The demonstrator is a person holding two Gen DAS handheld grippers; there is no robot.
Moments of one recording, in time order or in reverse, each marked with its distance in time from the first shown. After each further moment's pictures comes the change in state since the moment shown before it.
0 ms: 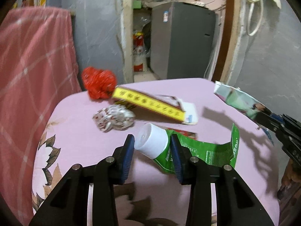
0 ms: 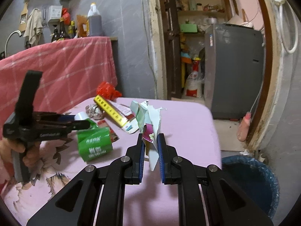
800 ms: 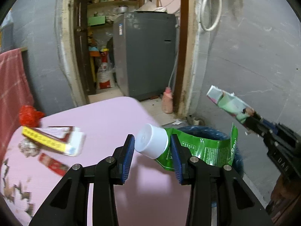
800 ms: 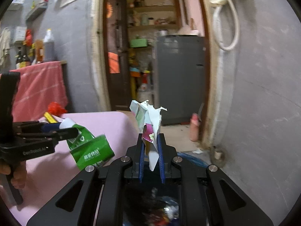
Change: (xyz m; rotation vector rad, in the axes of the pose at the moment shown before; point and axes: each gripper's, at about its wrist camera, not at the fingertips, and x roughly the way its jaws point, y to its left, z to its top) left arm 0.036 -0.176 0.031 0.106 -0.081 -0.141; right arm -0.095 -0.123 -0.035 0.134 -0.094 -0.332
